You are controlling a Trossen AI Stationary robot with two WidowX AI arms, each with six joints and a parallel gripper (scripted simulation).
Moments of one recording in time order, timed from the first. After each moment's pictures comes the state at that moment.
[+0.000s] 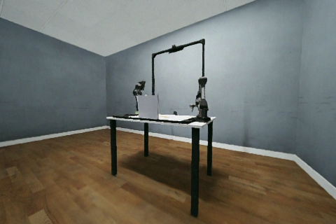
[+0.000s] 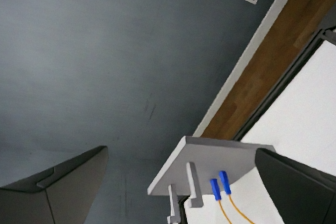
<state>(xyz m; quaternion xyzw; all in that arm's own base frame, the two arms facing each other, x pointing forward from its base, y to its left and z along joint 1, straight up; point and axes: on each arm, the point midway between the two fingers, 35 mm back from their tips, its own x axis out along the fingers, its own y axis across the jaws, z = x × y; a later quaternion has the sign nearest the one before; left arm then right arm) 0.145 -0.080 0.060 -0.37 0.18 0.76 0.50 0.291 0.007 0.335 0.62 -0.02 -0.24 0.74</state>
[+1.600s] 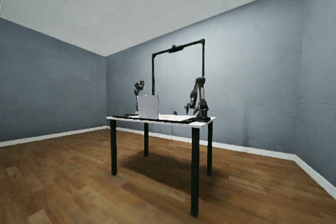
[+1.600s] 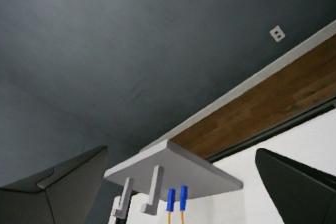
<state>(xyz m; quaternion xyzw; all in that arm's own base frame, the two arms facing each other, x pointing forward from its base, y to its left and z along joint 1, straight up) 0.256 -0.103 0.032 -0.47 0.35 0.59 0.55 0.321 -0.004 0.330 0.45 0.04 -0.22 0.86</state>
